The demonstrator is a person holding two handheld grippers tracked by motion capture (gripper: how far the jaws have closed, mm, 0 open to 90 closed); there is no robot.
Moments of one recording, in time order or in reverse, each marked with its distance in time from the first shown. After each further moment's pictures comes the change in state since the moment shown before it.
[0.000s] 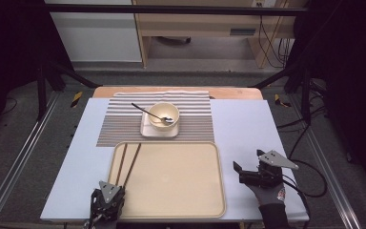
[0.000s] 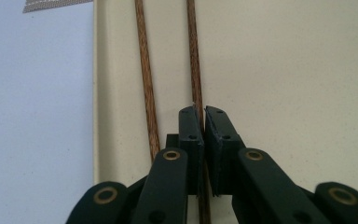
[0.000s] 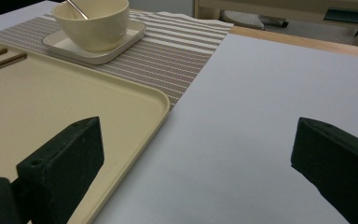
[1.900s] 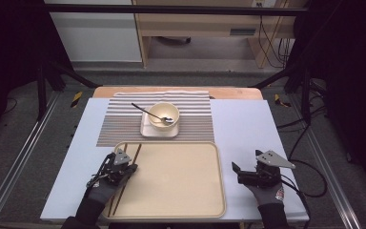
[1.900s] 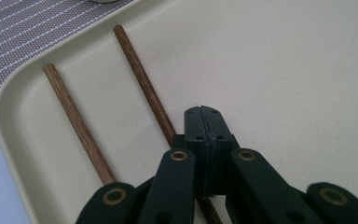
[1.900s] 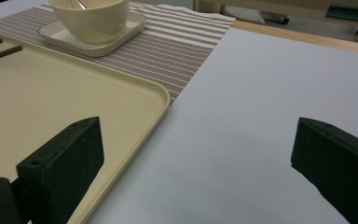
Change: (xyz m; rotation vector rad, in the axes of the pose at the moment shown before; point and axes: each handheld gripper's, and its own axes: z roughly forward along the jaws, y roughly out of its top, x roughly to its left) left arm 0.033 0.072 0.070 0.072 -0.335 0.292; right arm 0.002 -0.002 0.005 0.022 -0.005 -0.018
